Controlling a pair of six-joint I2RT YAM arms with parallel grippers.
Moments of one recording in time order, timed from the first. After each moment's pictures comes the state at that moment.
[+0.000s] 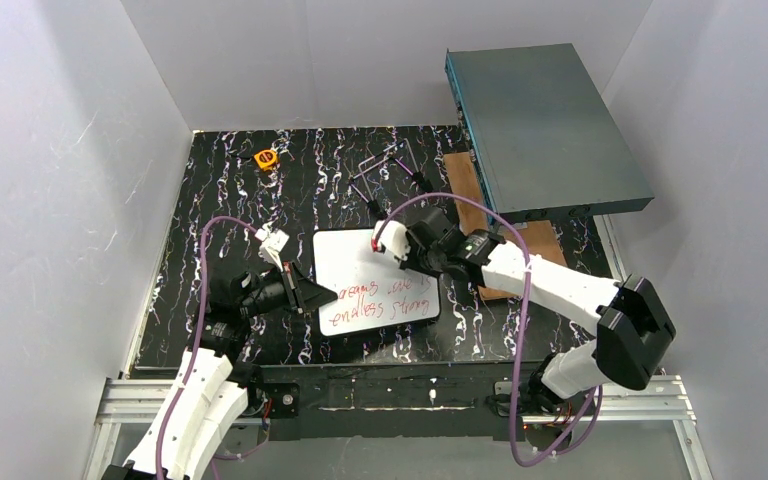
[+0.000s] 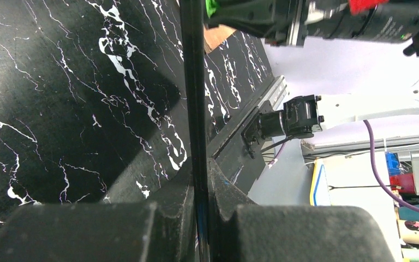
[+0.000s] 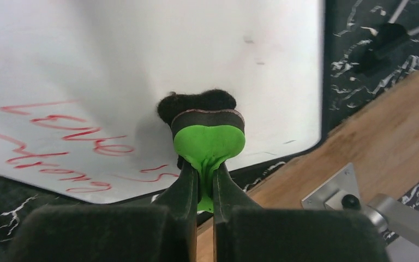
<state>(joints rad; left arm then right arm) -0.21 0.57 0.38 -0.20 0.83 -0.64 0.89 1.45 1.08 -0.51 0.11 -0.52</state>
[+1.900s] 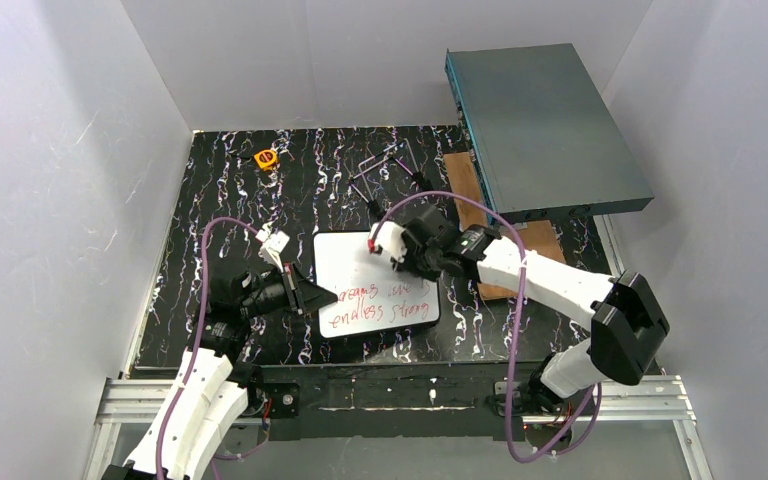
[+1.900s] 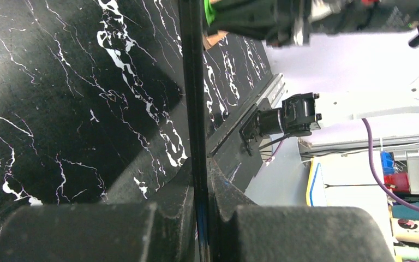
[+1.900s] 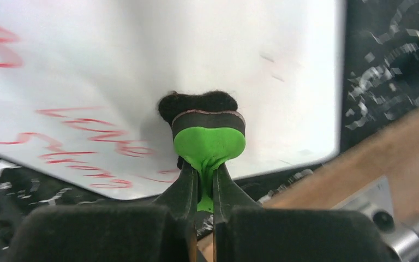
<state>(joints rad) -0.21 0.57 0.38 -0.21 0.84 -0.65 0.86 1.48 1.11 -0.56 0.02 -0.48</state>
